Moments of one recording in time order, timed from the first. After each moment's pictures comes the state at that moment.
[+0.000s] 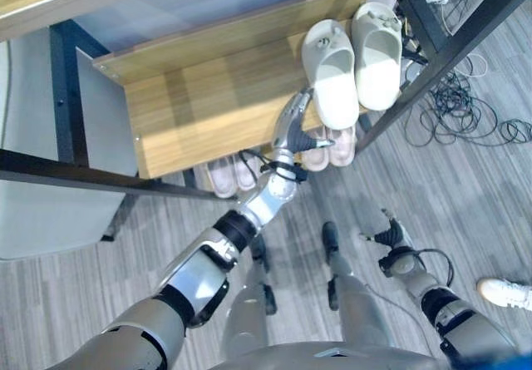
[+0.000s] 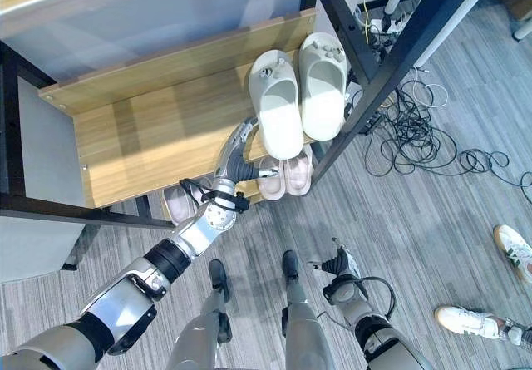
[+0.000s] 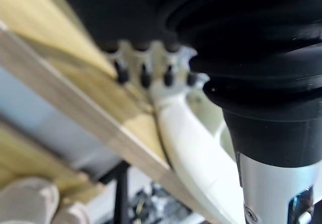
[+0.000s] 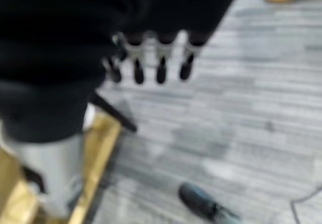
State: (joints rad) left arm -0.74 0.12 -0.58 0.61 0.29 -0.08 0.61; right arm -0.33 -0.32 0.47 1.04 0.00 -0.10 -0.41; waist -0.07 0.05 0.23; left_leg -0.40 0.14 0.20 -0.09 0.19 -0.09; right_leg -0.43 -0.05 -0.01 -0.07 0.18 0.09
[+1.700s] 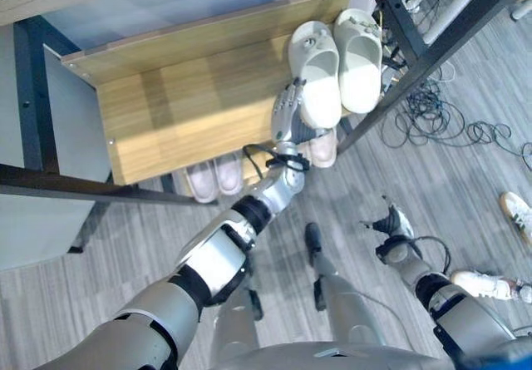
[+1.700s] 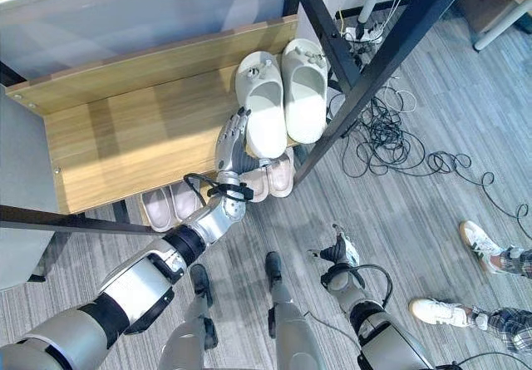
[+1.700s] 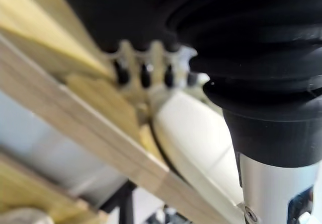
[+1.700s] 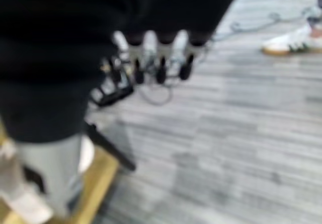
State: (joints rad) left arm -0.89 0.04 -0.62 0.90 0.30 0.01 0.81; right arm -0.42 -0.30 0.52 1.12 0.00 -0.11 -0.52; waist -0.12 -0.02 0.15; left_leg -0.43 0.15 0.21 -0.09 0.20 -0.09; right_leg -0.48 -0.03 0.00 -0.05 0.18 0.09
